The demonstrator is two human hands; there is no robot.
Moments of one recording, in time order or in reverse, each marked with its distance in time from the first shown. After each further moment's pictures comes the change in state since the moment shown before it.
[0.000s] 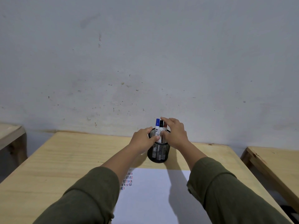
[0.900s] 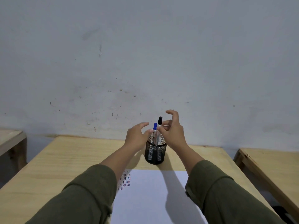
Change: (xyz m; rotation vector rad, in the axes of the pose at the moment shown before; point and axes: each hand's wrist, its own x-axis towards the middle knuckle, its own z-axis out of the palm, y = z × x) left_hand -0.010 0.011 -0.016 -0.099 0.244 0.065; right_hand -0.027 -0.029 -0.027 0.535 0.205 -0.060
